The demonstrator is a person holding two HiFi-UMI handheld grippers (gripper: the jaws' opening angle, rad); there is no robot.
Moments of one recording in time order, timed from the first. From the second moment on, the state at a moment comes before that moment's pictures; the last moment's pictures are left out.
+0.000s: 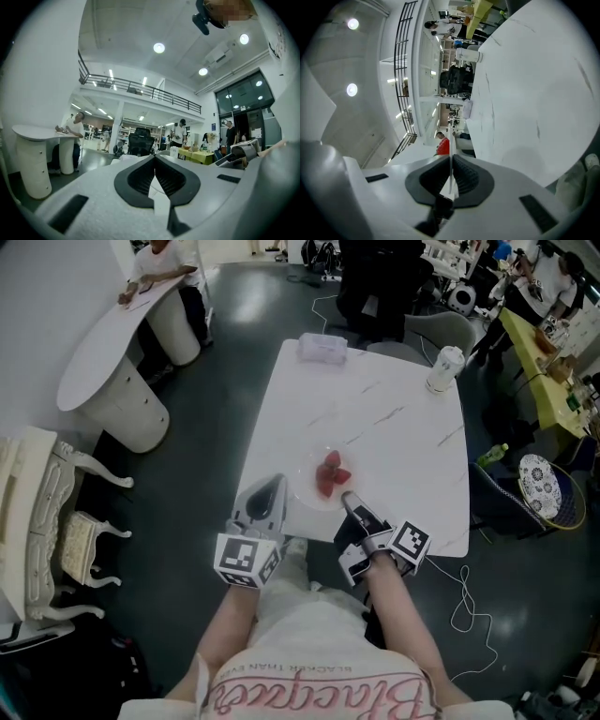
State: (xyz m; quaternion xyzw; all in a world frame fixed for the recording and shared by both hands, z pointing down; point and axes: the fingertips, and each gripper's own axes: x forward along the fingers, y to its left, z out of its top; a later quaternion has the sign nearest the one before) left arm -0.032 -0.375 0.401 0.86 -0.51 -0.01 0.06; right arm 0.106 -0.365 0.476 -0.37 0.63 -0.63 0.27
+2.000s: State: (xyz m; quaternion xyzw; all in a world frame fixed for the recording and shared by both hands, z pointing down) left arm -0.019 -0.632 0.555 0.87 -0.44 0.11 0.18; right arm 0.119 -0.619 0.642 -0.59 0.67 -0.38 -0.23
